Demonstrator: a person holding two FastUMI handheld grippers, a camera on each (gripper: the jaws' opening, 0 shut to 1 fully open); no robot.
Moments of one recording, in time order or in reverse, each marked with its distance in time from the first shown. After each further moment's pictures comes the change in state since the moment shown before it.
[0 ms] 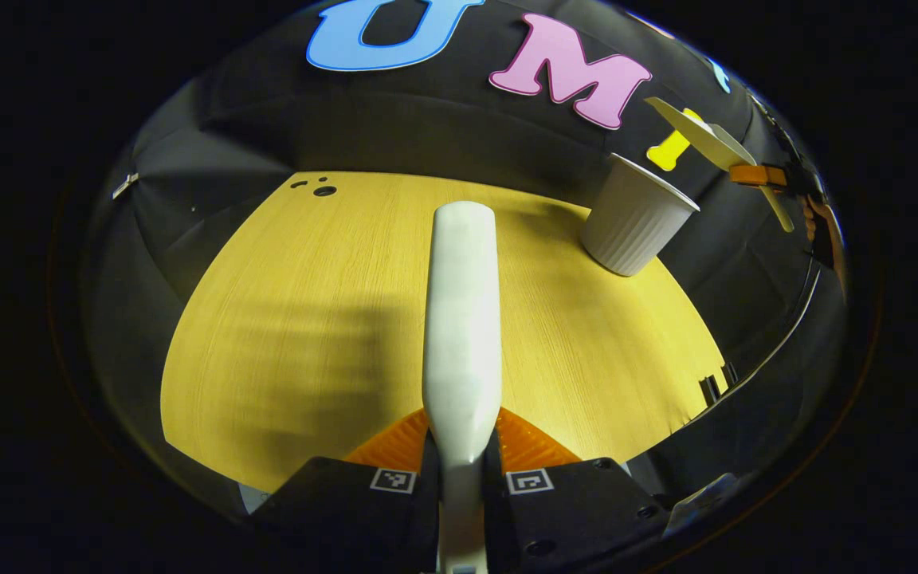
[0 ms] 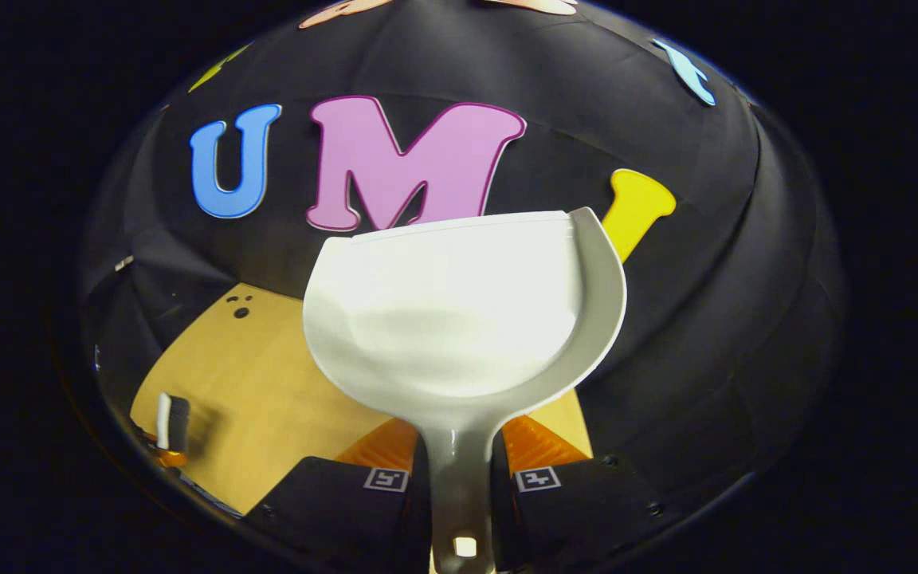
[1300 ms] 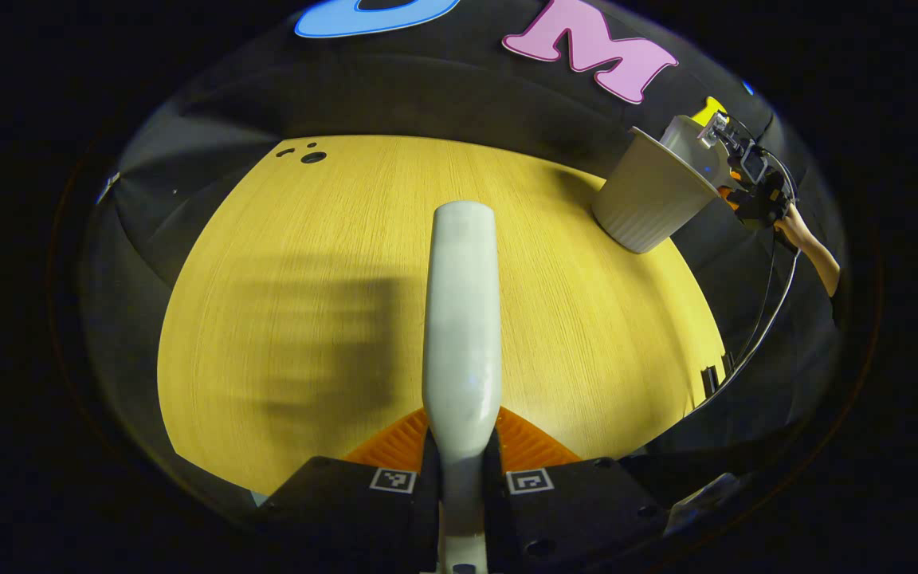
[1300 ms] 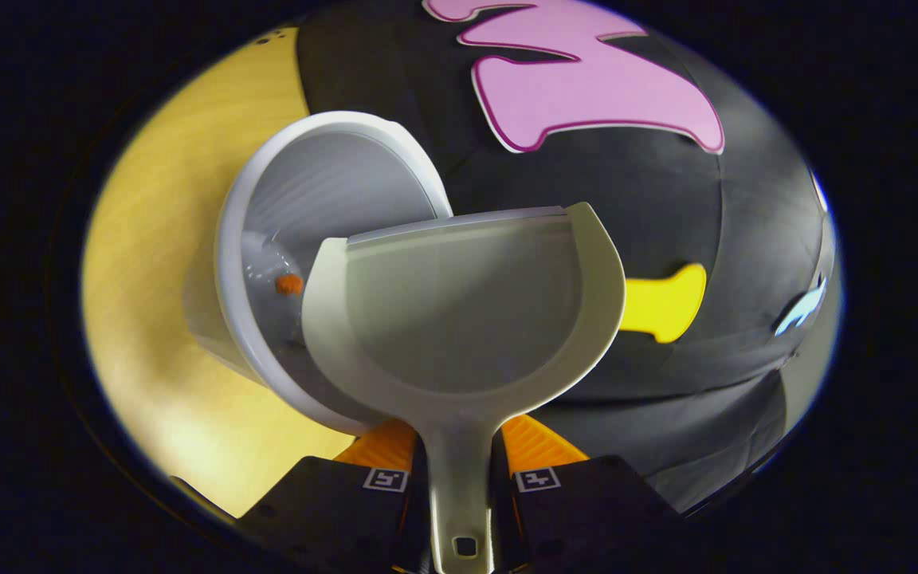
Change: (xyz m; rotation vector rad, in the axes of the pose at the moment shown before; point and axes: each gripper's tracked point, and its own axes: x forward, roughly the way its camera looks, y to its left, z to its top) left arm 0.021 0.012 0.010 -0.021 0.171 -0.020; right arm 0.016 -0.050 -0.055 -0.869 0.230 -0.488
